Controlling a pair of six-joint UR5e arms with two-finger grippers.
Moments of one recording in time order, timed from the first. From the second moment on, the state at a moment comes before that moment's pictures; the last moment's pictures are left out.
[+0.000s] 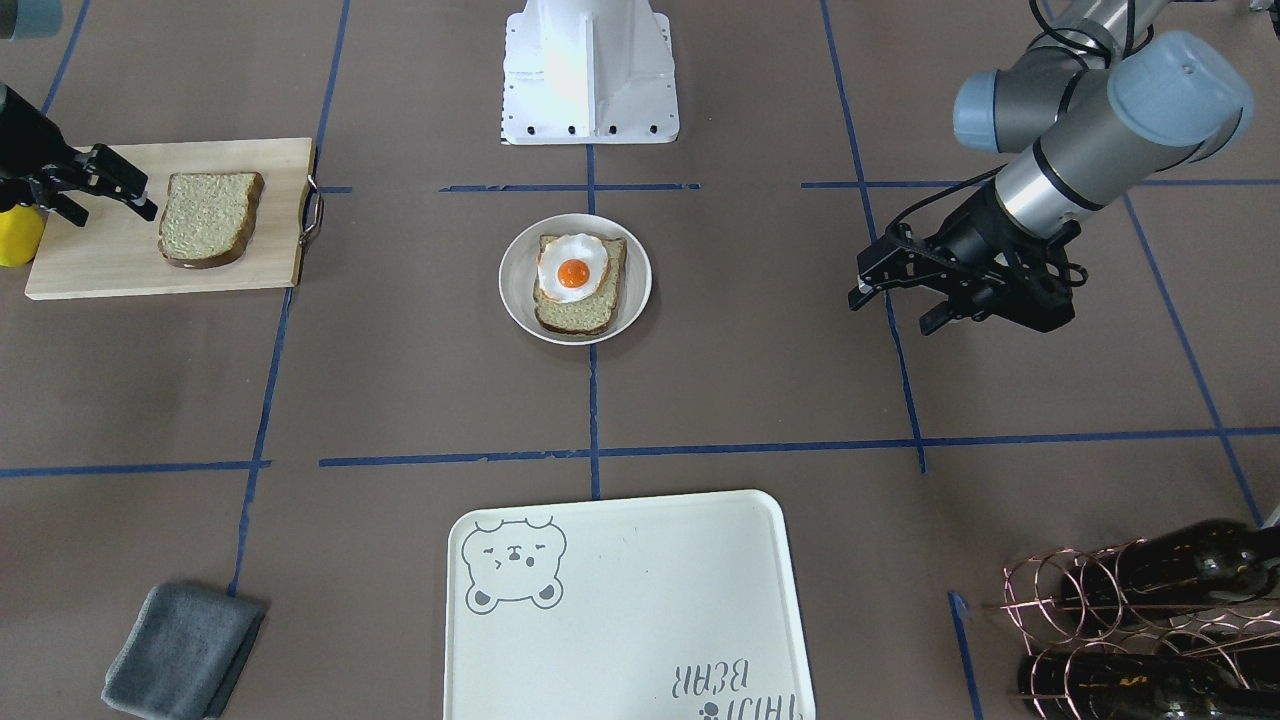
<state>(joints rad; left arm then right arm) -0.94 -1.89 -1.76 -2.10 -2.32 -0.97 0.83 -1.95 1.97 -0.85 2.18 1.07</state>
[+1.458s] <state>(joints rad) -0.92 -1.89 -1.76 -2.12 -2.31 -0.98 0.62 -2.00 1.91 -0.75 2.04 1.20</state>
